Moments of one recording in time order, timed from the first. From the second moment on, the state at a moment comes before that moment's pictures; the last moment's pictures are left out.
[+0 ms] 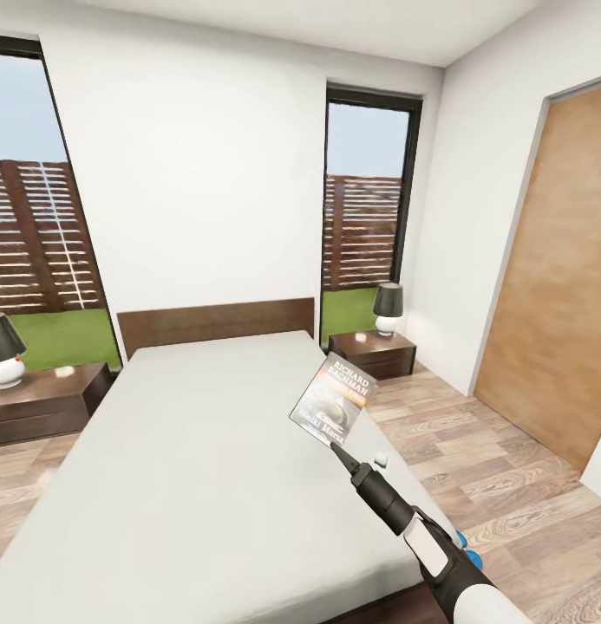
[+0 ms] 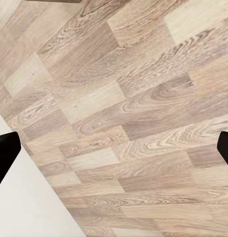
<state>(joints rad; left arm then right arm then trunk) 0.14 0.37 -0.35 -0.01 0.12 -0.14 0.15 -0.56 0.03 0.00 -0.47 -0.79 0.13 1.12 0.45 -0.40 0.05</state>
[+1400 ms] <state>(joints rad) 0.14 0.37 -0.35 -0.01 0.12 -0.14 0.15 -0.55 0.03 0.00 -0.46 -0.79 0.13 1.12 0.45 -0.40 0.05</state>
